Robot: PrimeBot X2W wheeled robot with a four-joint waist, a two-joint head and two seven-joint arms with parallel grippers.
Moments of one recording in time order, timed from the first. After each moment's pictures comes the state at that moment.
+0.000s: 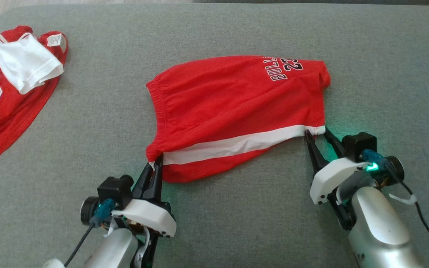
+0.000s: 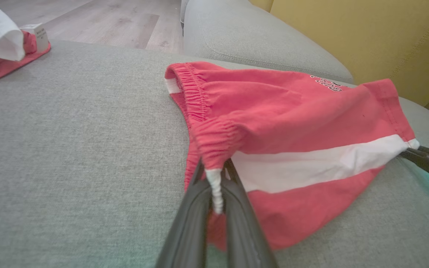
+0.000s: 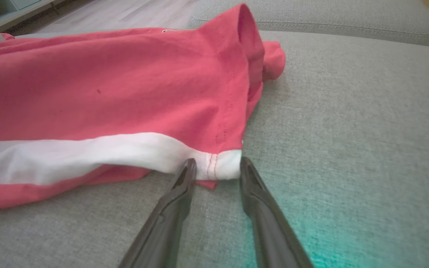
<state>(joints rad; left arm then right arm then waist) -0.26 0.17 -0.55 0.39 -0.54 0.09 -0.17 -0.37 -0.05 0.13 0.65 0.05 0.12 -0.07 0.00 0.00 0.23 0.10</state>
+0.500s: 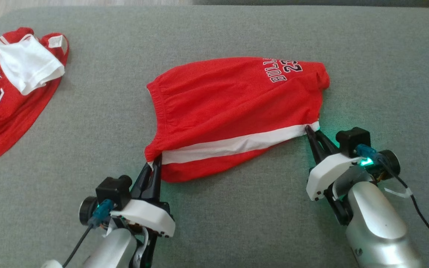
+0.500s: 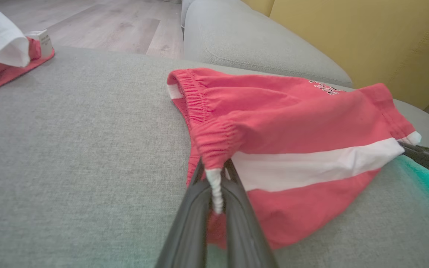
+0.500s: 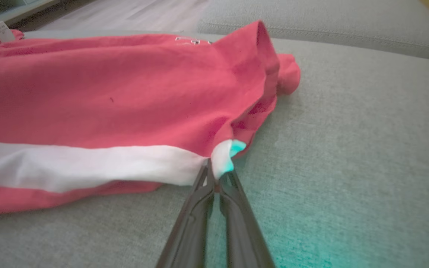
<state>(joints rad) -0.26 0.17 -0.55 0.38 -0.55 0.09 -0.18 -0.41 -0.05 0.17 0.68 0.03 0.12 -0.06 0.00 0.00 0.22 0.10</state>
